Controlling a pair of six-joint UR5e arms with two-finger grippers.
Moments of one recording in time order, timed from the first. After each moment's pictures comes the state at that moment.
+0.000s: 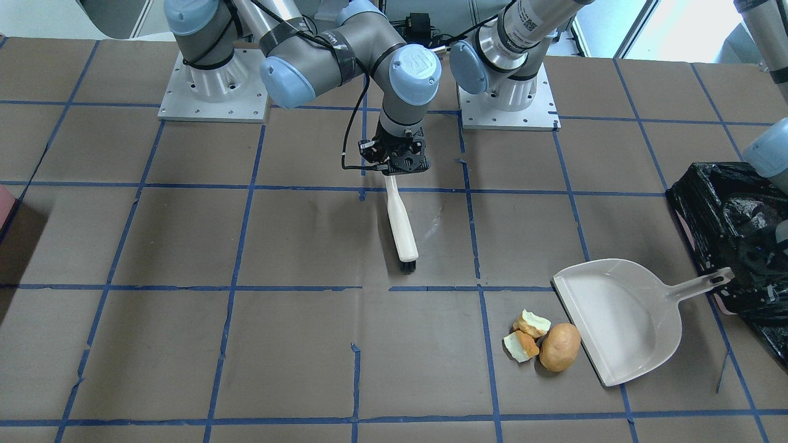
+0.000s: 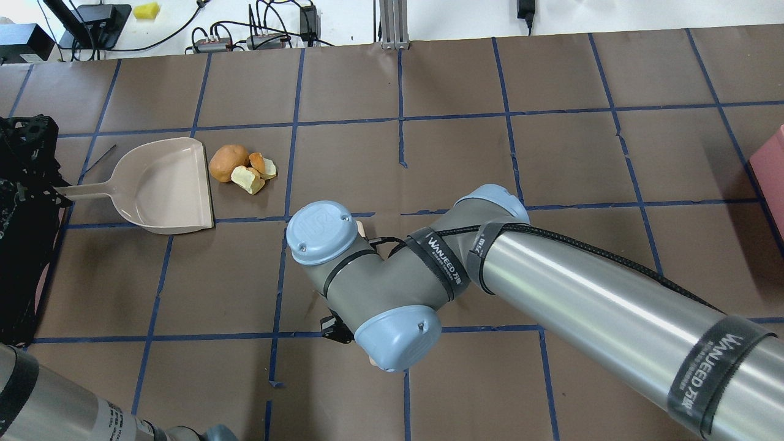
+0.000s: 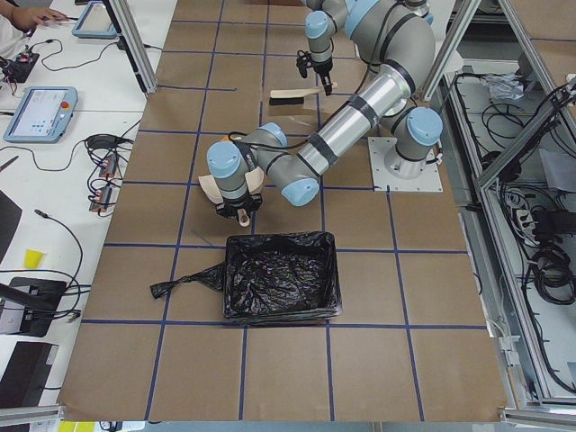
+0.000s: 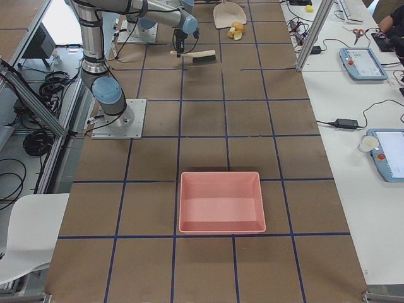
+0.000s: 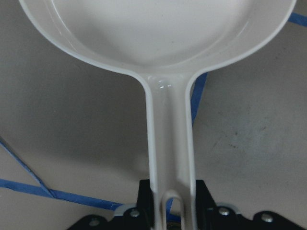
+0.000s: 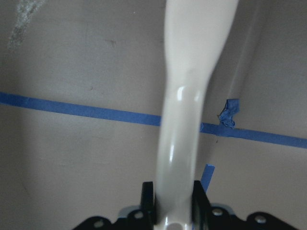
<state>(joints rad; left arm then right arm) -0.92 -2.05 -1.56 -1.16 1.58 1.99 2.24 -1.26 1.86 -1.95 -1.53 0.46</state>
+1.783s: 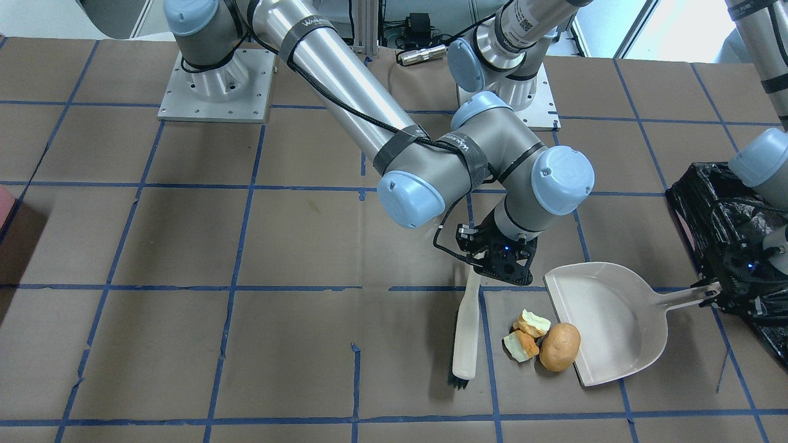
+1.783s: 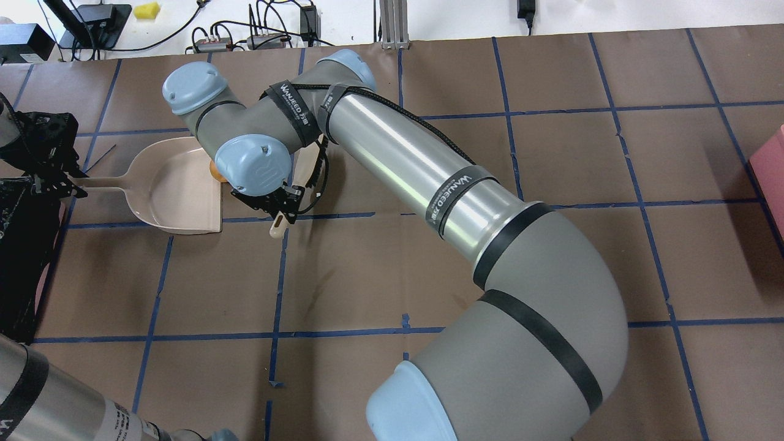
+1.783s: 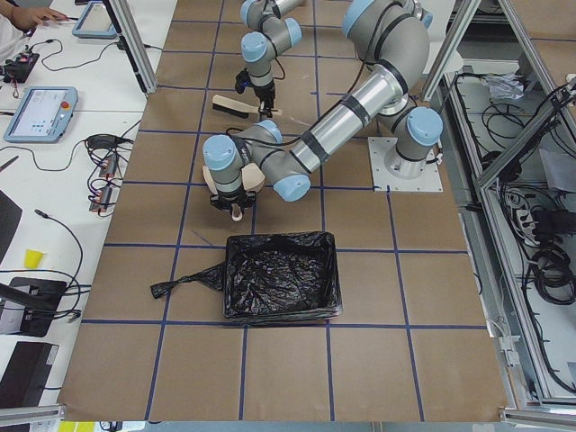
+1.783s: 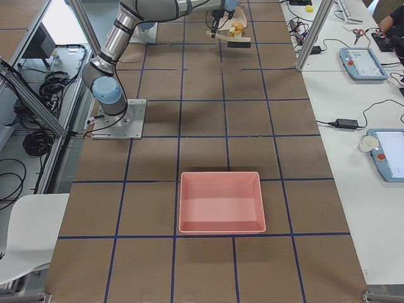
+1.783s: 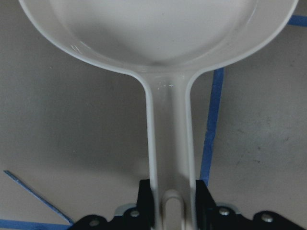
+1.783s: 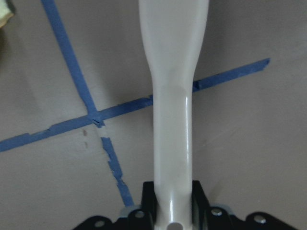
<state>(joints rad) -0.96 -2.06 -1.56 -1.12 1.57 2.06 2.26 -0.65 0.82 -1.60 -1.58 0.91</state>
